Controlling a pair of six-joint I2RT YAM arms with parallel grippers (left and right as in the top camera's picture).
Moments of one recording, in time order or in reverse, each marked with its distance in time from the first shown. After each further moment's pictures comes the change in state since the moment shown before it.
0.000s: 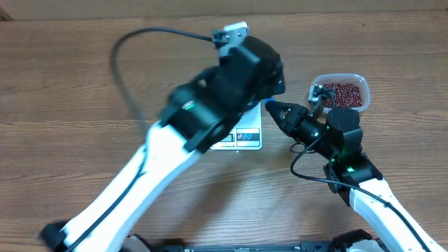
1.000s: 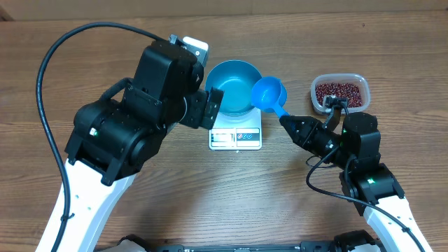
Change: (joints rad) left arm 0.213 -0.207 0.021 -0.352 0.122 0.645; right arm -0.089 -0.175 0.035 -0.396 -0.054 -0.195
